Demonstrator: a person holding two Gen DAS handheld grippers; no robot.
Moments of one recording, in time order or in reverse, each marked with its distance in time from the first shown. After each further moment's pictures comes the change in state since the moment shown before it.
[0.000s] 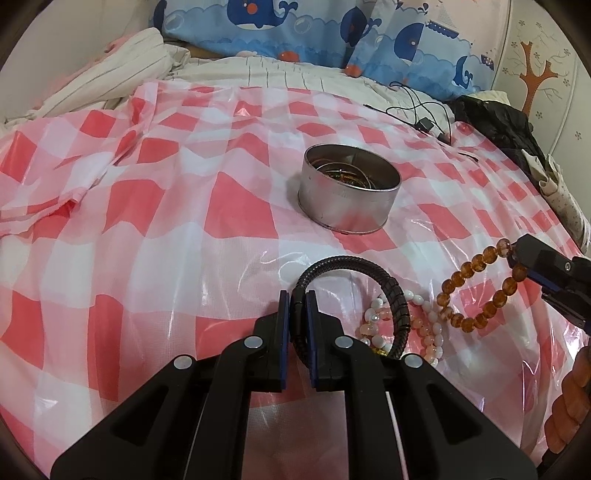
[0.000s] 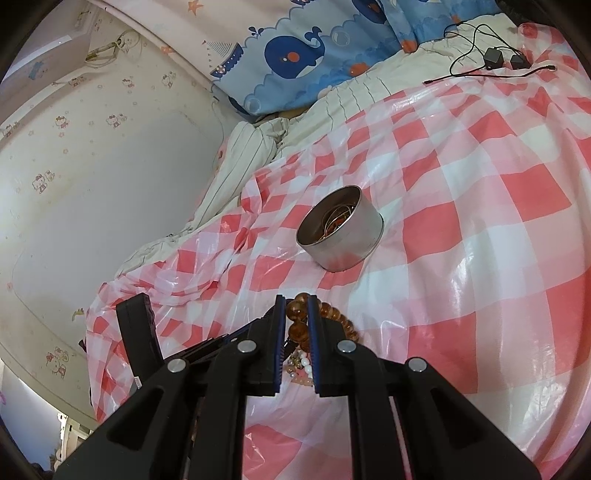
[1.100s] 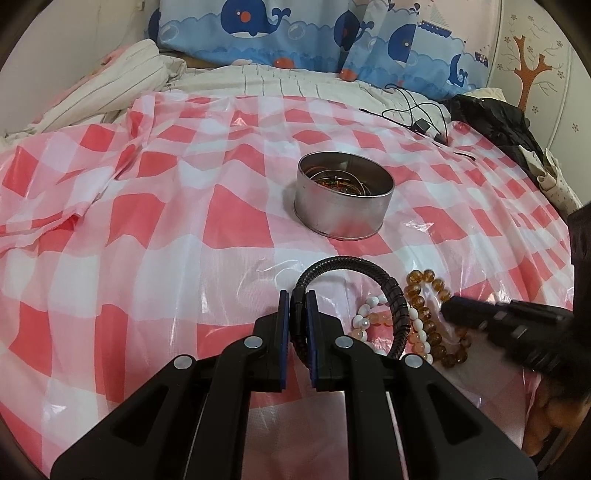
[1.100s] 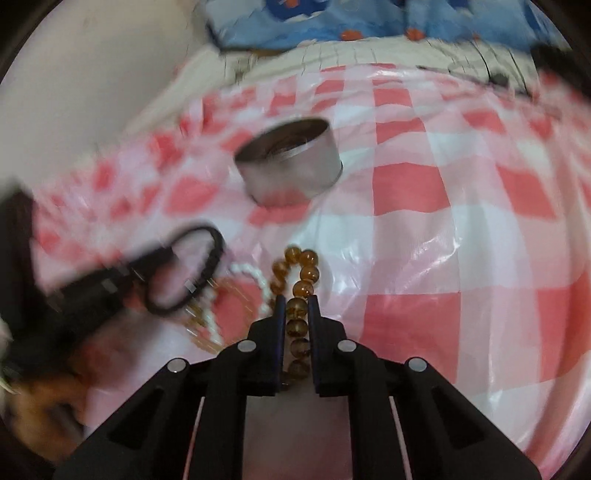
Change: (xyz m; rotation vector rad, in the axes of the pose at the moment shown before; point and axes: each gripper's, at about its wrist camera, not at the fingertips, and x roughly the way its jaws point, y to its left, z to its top) left arm -0.005 -0.005 0.001 0.035 -0.022 0.015; right arm 0.046 0.000 -0.027 -0.158 0.169 -0.296
